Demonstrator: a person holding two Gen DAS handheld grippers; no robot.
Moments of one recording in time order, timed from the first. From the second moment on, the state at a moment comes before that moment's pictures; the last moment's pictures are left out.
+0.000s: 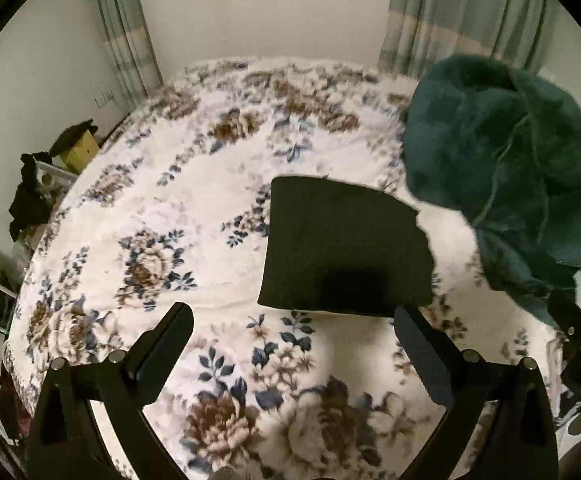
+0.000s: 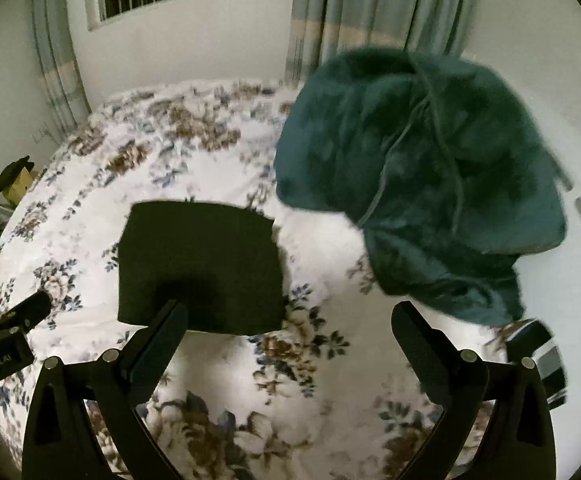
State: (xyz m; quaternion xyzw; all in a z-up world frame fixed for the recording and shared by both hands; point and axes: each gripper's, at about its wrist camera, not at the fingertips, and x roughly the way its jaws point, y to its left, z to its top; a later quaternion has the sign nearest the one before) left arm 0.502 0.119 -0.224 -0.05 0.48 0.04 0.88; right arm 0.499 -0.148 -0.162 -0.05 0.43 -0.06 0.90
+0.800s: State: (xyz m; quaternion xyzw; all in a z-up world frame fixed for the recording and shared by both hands) left arm 0.293 0.095 -0.012 -0.04 0.37 0.04 0.93; right arm 0.233 -0.152 0.097 -0.04 0.30 -0.02 0.95
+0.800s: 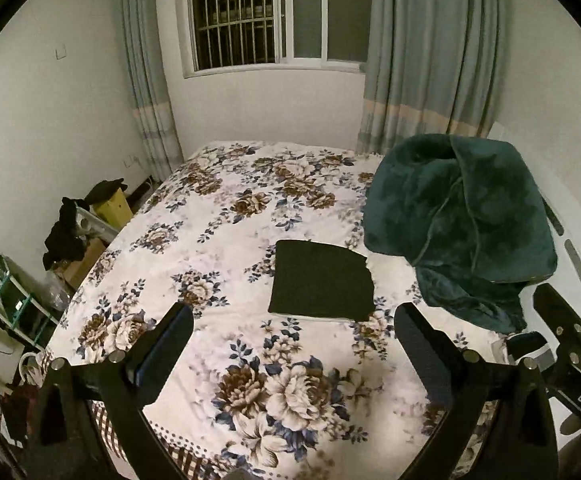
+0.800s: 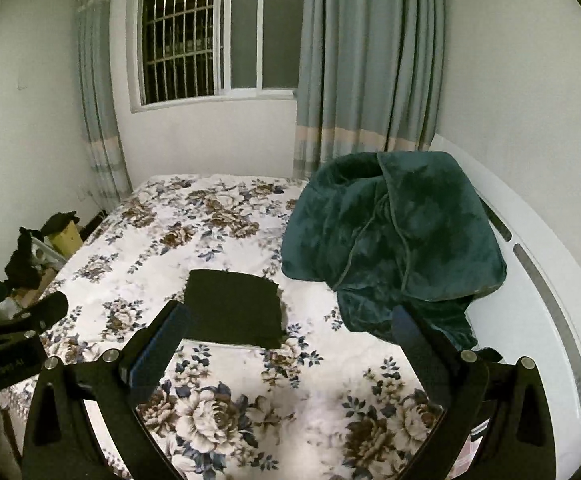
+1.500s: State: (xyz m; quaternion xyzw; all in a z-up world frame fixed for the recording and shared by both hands) left arm 0.262 0.083 -0.002 -0.04 0.36 0.06 0.93; right arm 0.203 -0.157 0.117 -0.05 0.30 -0.01 0.95
